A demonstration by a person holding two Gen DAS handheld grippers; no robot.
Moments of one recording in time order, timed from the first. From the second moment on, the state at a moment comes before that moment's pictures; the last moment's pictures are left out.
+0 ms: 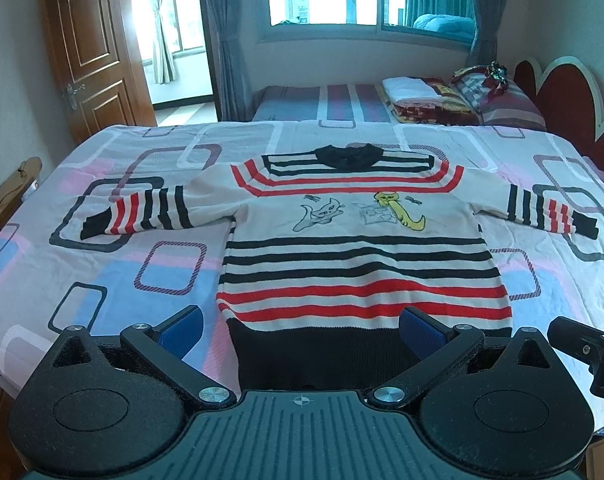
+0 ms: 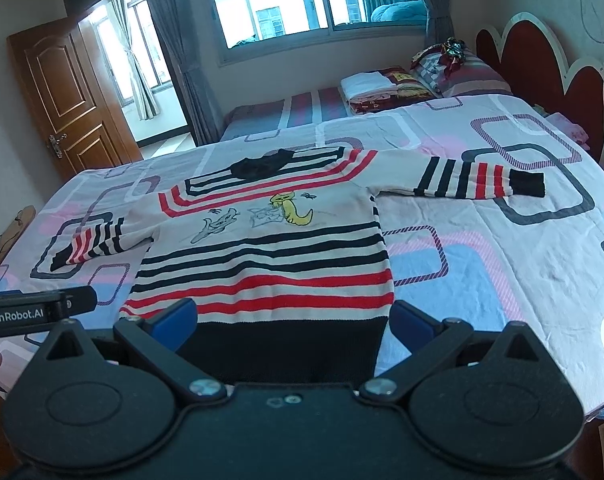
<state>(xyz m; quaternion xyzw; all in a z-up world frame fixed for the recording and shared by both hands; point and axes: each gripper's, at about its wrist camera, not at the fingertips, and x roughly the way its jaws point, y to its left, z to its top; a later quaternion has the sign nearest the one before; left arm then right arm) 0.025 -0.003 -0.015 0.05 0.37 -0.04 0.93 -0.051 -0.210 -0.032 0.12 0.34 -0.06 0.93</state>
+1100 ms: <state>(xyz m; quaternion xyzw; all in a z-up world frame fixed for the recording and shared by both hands) 0.243 -0.061 -0.081 0.07 0.39 -0.08 0.91 0.092 -0.287 -0.077 0.15 0.32 -0.17 0.92</state>
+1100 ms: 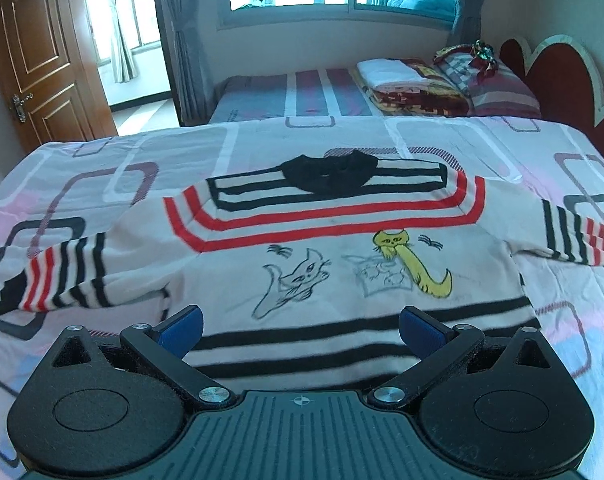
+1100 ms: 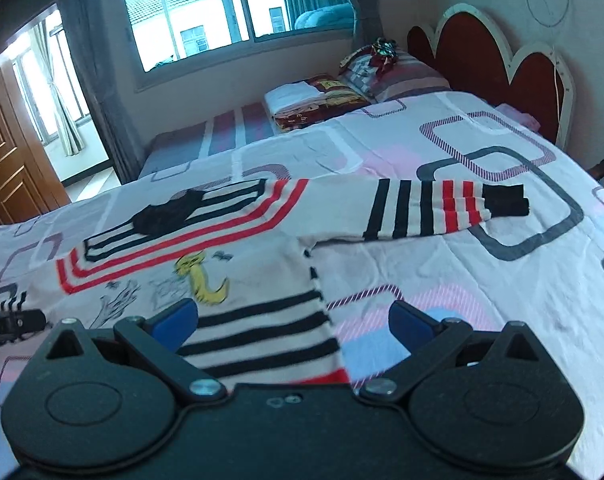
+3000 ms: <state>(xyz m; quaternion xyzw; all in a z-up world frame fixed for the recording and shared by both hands) 0.372 -0.219 -0.184 0.09 0.45 -0.04 0.89 0.189 -0.599 -0.188 0.32 0.32 -0.31 0.84</state>
